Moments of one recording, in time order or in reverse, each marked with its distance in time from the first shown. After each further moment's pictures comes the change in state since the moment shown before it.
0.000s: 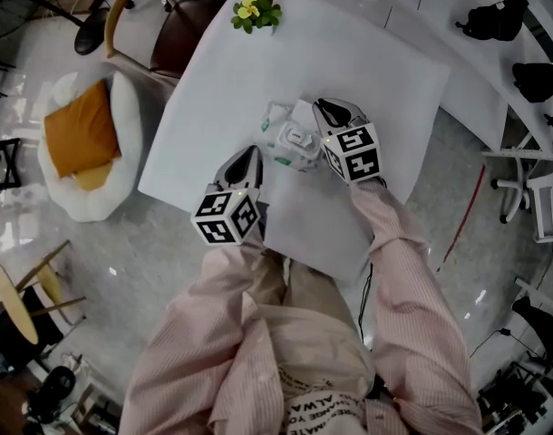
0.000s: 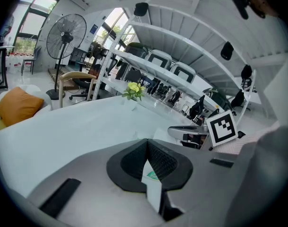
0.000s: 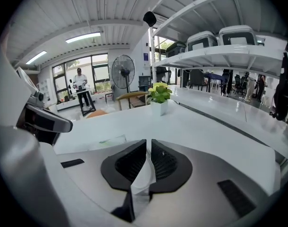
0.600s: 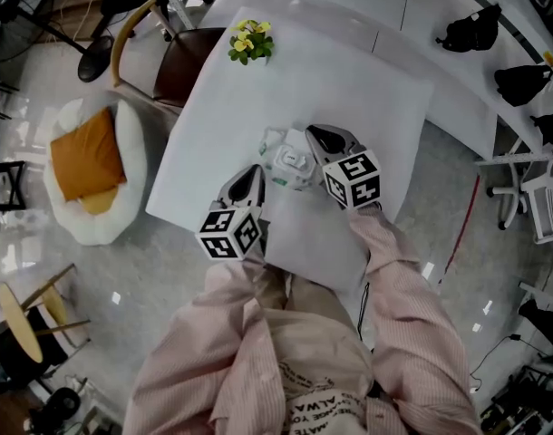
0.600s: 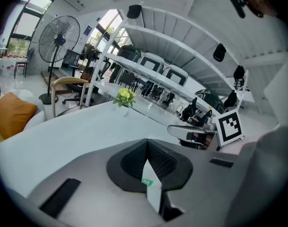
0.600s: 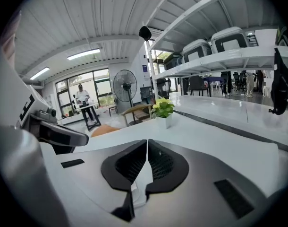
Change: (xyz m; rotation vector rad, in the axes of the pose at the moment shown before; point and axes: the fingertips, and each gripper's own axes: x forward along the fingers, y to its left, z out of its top) left arm -0.007 -0.026 0.022 0.045 -0.022 -0.064; right arm -0.039 0.015 0.037 0.091 -0.132 0.061
